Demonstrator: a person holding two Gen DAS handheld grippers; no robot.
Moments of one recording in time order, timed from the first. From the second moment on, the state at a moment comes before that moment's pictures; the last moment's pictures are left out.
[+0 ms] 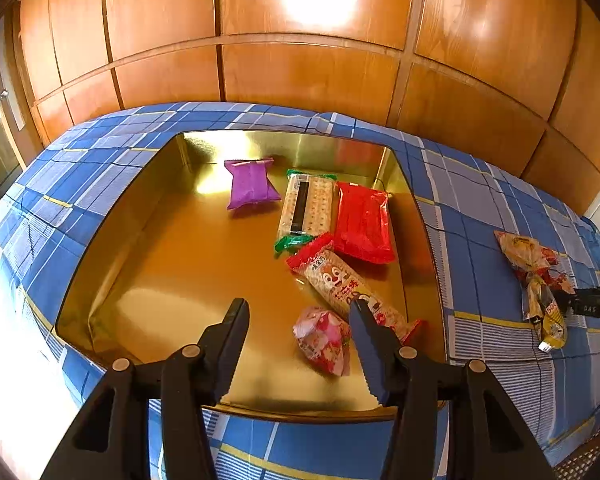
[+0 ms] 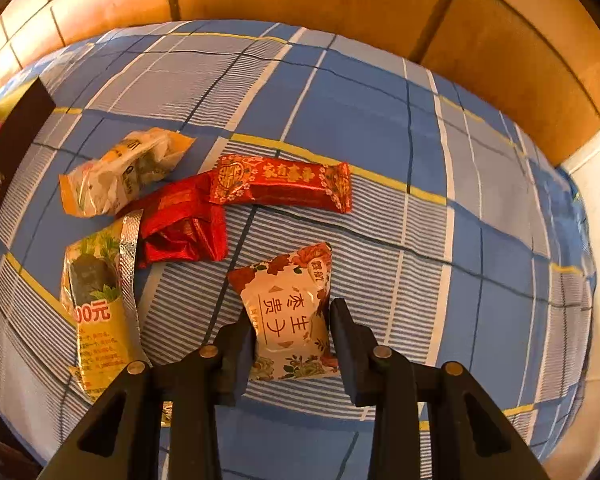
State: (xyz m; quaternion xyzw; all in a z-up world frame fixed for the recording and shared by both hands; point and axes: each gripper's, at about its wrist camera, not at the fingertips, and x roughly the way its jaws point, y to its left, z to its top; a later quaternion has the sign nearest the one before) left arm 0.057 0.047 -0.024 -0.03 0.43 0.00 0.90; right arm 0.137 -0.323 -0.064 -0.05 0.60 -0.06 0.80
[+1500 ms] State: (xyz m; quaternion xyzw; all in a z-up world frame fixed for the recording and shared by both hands) left arm 0.030 0.056 -0.027 -0.02 0.42 0.00 0.91; right arm 0.124 -0.303 -0.069 -0.09 0.57 -0.07 0.81
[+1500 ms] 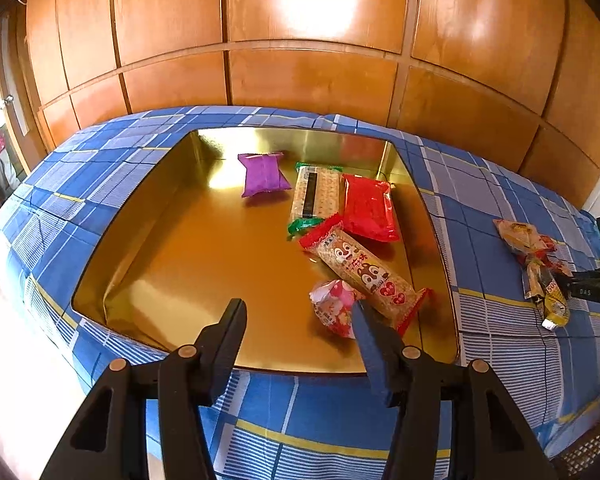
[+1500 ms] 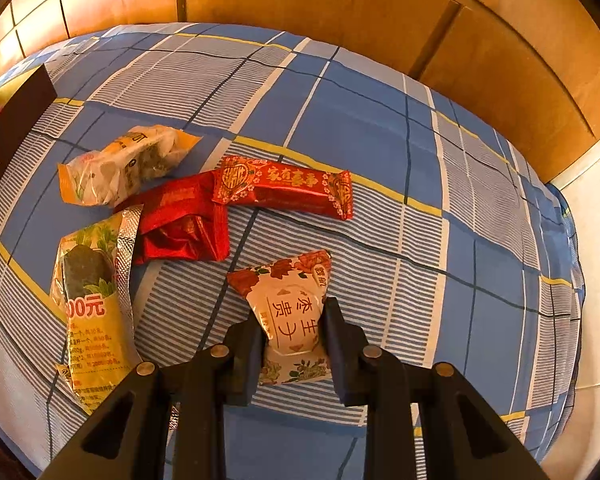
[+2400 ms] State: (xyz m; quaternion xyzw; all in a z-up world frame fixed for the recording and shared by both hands) left arm 0.029 0.075 -0.029 -0.04 0.41 0.00 0.91; right arm 0.077 -0.255 0.019 0.02 0.49 -0.04 0.87
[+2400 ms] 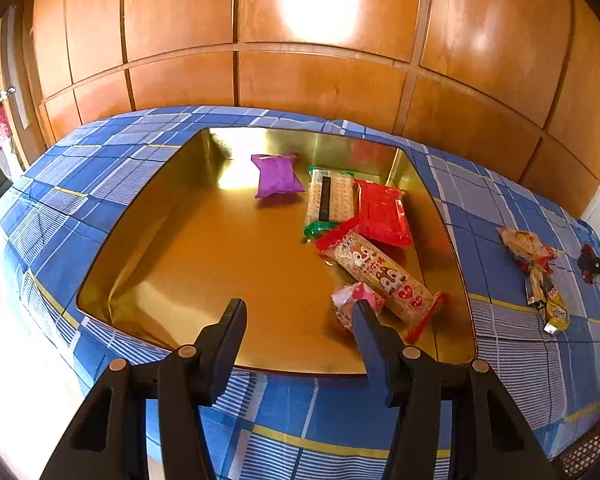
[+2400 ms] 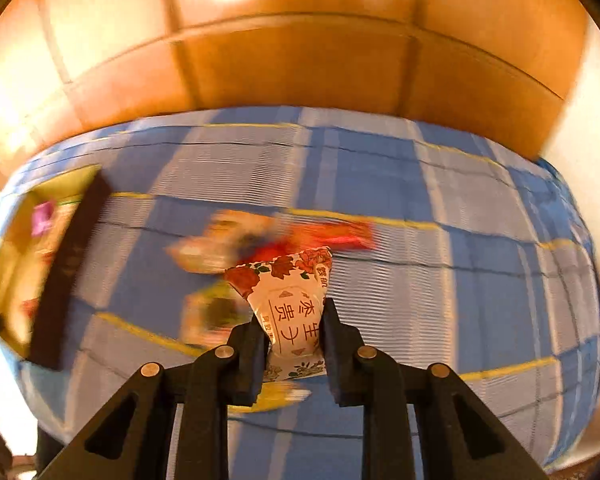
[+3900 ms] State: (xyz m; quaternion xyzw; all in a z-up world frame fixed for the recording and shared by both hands) left arm 0.020 0.126 -0.025 -0.08 0.39 0.05 0.91; right arm 0.159 0.004 -0.030 -0.07 0.53 0.27 0.80
